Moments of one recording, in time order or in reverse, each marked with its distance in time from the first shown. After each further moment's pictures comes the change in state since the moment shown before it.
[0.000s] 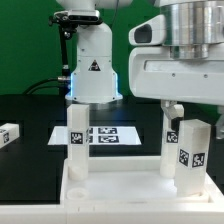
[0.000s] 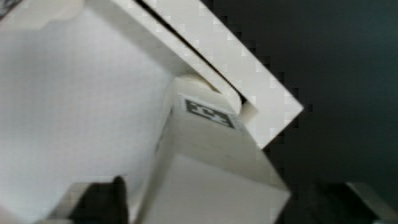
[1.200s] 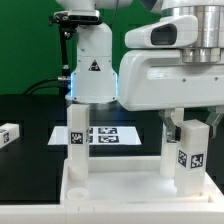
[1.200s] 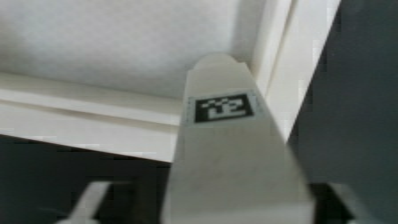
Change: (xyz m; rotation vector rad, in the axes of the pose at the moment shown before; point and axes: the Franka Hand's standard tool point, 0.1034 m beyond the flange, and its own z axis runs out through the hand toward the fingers) arm 0.002 0.008 0.007 -0.047 0.055 -0.856
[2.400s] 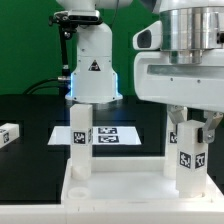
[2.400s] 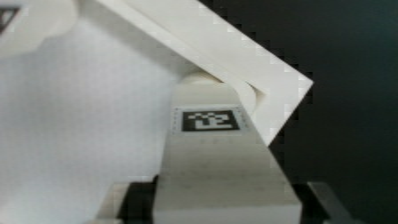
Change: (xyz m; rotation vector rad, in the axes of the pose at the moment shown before) arm -0.001 -0.004 0.000 0.044 -0.042 1.388
